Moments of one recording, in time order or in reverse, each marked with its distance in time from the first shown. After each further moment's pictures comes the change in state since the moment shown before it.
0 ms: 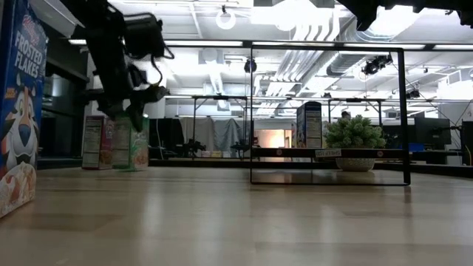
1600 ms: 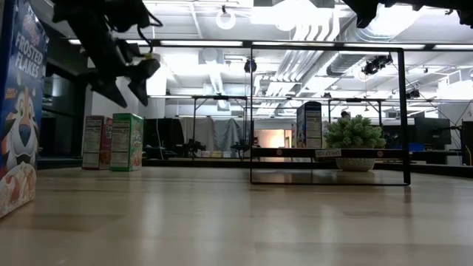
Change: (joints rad) left arm -0.046 -0.192 -0.025 0.018 -0.159 0.126; right arm 0.000 0.000 0.000 0.024 -0.004 -0.021
